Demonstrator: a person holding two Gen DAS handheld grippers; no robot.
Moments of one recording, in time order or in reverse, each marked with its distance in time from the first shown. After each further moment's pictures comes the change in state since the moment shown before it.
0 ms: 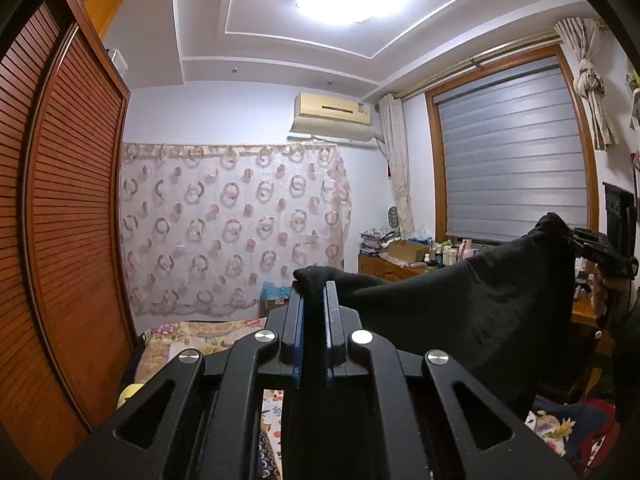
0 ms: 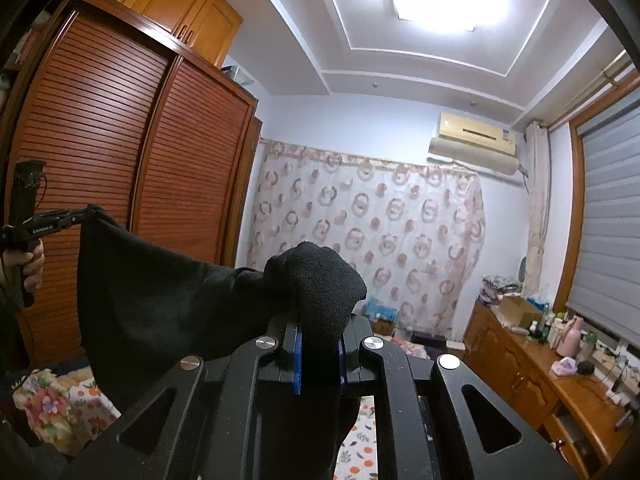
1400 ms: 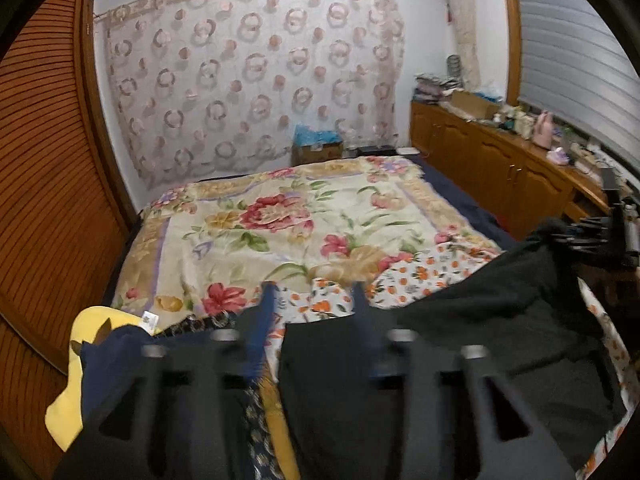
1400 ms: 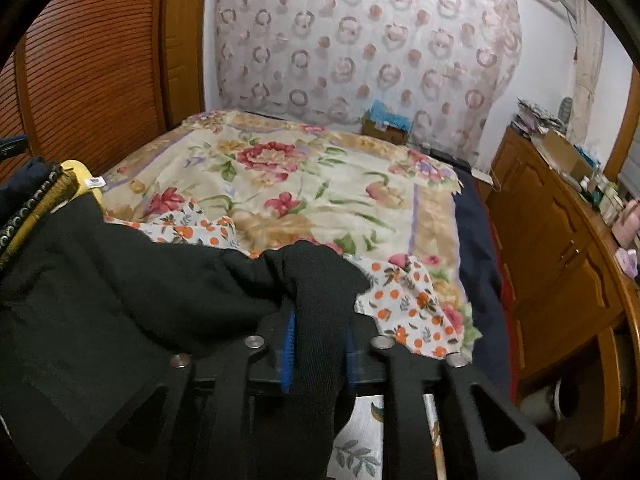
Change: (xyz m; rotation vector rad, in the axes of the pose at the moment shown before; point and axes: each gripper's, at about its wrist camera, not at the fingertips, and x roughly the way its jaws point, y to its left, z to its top) left arm 0.345 0.043 -0.153 -0.026 0.567 0.115; right arm 0.442 -0.099 -0.124 0.079 0.693 0.021
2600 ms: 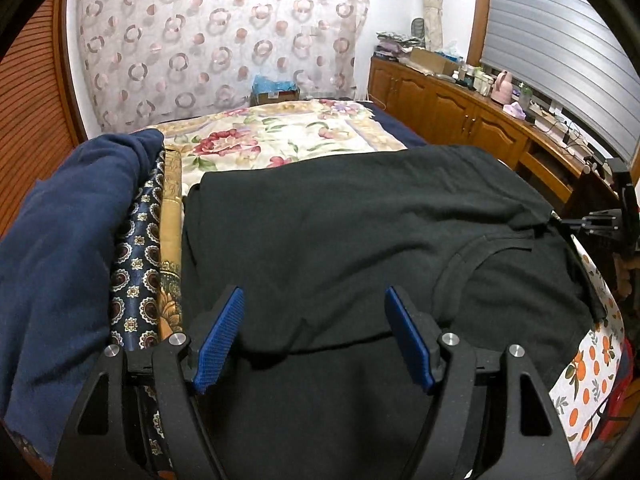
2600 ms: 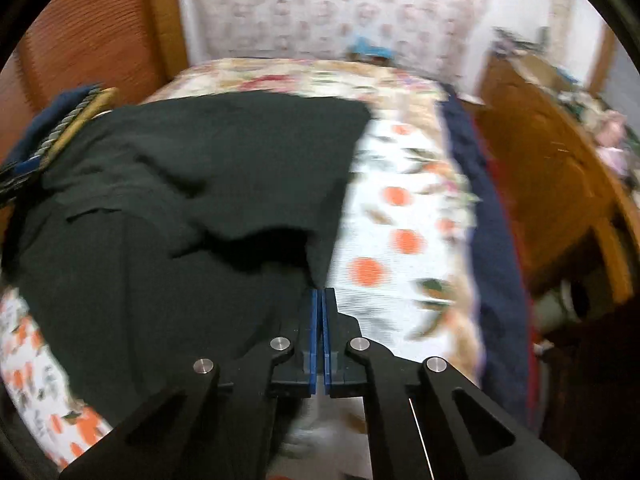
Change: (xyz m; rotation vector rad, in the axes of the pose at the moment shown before) left arm -0.035 -0.060 -0.125 -0.010 0.156 -0.129; right arm -0.159 0.015 -0.147 0.128 0.190 -0.001
